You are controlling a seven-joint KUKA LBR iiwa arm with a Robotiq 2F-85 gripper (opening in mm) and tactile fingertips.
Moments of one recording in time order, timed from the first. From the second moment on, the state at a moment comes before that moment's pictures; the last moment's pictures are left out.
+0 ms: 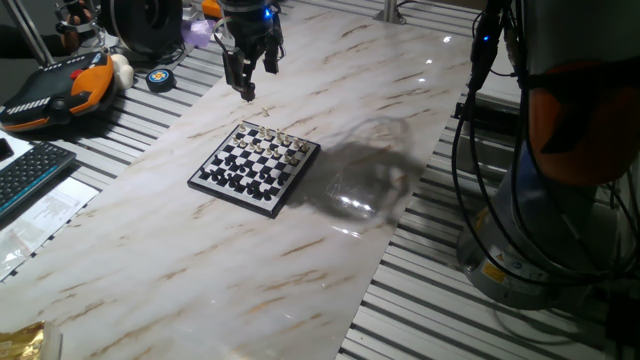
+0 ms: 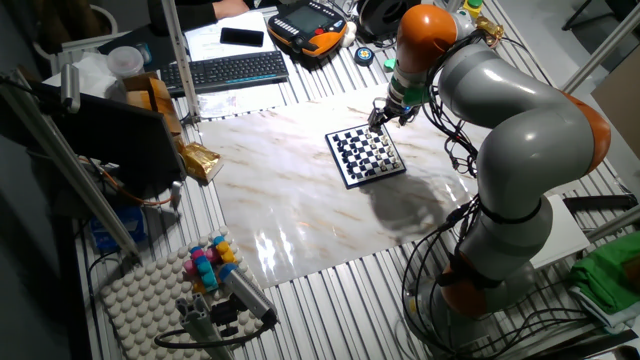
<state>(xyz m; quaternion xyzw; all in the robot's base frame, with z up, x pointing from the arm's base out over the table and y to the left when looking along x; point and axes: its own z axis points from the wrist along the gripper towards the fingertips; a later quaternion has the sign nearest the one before) 0.515 0.001 0.236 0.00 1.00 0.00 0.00</state>
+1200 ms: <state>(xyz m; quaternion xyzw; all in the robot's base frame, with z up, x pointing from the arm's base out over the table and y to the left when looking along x) 0.515 0.001 0.236 -0.16 0.98 -0.03 -0.10</state>
